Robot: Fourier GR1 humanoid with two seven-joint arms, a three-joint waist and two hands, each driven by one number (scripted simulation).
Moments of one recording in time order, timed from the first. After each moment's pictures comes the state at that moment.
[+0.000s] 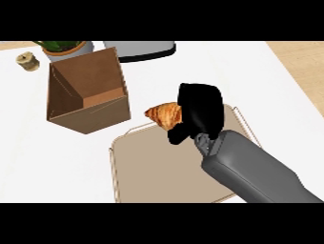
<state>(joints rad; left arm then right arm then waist) 0.87 0.77 -0.03 -1.58 0.15 0.45 0.23 -0.74 -0.22 0.70 -1.43 0.80 0.09 1.05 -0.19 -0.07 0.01</state>
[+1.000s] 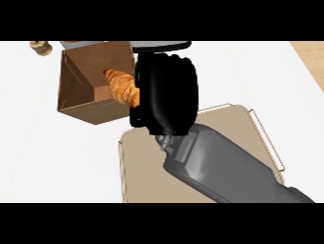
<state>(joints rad) 0.77 0.76 -0.01 -1.56 0.13 0.41 0.15 -0.92 -0.02 0.57 -1.50 0.99 -0.02 1.06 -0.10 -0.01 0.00</state>
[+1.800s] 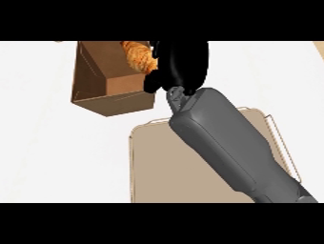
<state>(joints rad) 0.63 0.77 -0.03 -1.52 0.09 0.35 0.11 -1.01 0.00 0.38 -1.25 0.93 -0.15 1.03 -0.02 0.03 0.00</state>
